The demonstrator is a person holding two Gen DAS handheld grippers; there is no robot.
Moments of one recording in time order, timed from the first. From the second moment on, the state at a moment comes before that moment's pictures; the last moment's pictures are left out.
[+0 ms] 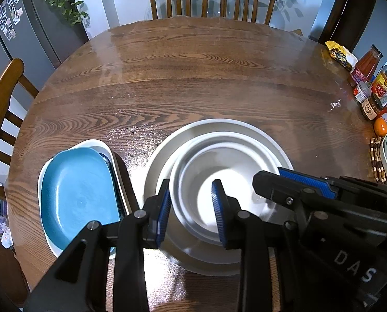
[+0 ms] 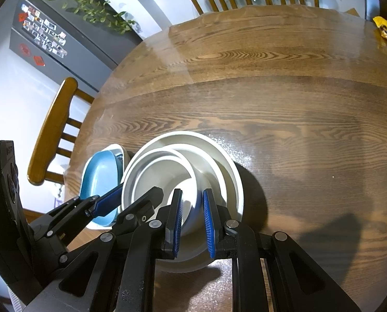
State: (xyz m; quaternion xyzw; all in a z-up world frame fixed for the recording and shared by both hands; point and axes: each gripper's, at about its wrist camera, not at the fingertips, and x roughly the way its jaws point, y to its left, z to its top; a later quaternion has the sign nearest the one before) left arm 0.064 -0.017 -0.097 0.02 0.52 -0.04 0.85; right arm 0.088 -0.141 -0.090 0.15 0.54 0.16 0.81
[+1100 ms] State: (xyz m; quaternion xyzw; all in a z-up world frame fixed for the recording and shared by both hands) left arm 0.058 -0.017 -0.082 0.03 0.50 -0.05 0.86; right arm 0.080 -0.148 -0.079 0.17 0.52 0.16 0.82
